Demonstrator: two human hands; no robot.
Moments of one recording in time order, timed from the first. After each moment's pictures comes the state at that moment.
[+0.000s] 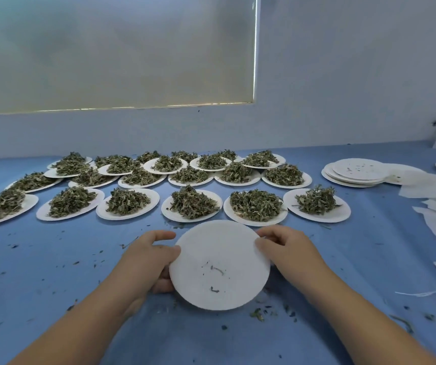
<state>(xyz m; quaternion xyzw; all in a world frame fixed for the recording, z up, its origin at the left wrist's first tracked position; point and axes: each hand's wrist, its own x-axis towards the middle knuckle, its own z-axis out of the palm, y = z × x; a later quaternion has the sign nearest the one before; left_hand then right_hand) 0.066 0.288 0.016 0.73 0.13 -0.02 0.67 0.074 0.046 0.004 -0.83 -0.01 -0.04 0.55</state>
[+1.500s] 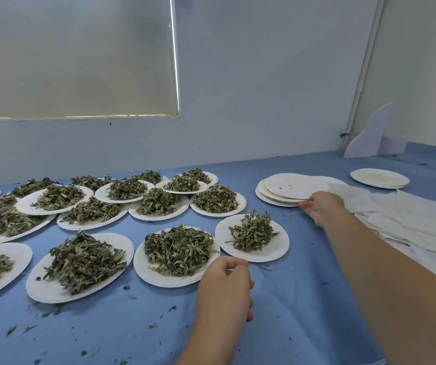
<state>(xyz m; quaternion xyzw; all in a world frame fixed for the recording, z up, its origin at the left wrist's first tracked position) 0.147 0.060 0.000 0.69 0.02 -0.10 0.71 0.285 -0.214 0.016 -0.55 0.34 -0.23 0.73</state>
